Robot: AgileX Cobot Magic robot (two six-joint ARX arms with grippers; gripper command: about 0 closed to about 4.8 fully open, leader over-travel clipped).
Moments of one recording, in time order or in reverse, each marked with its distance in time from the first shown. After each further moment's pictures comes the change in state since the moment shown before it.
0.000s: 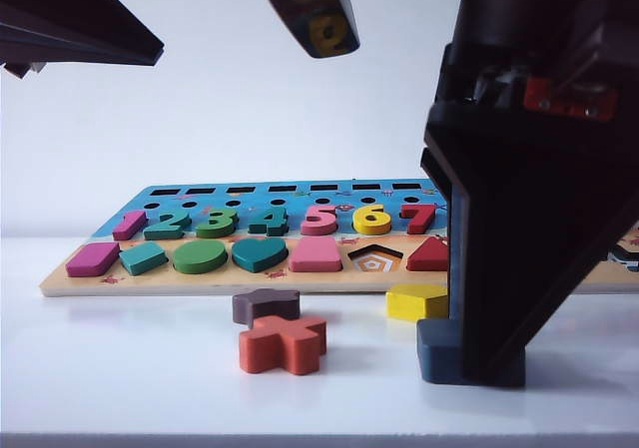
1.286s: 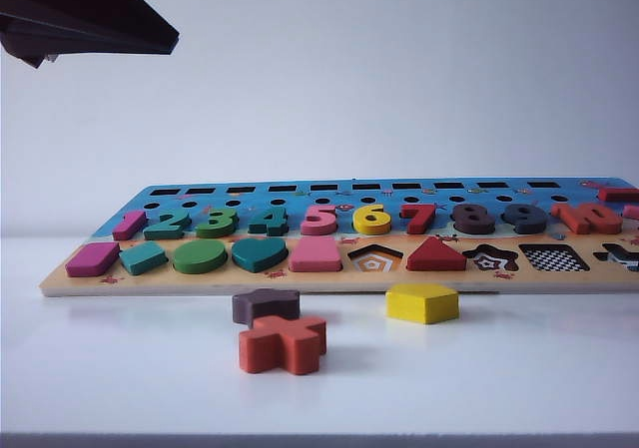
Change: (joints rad) left arm 0.000 0.013 0.000 0.076 0.002 -0.003; right arm 0.000 -0.239 0.523 -0.111 0.376 0.746
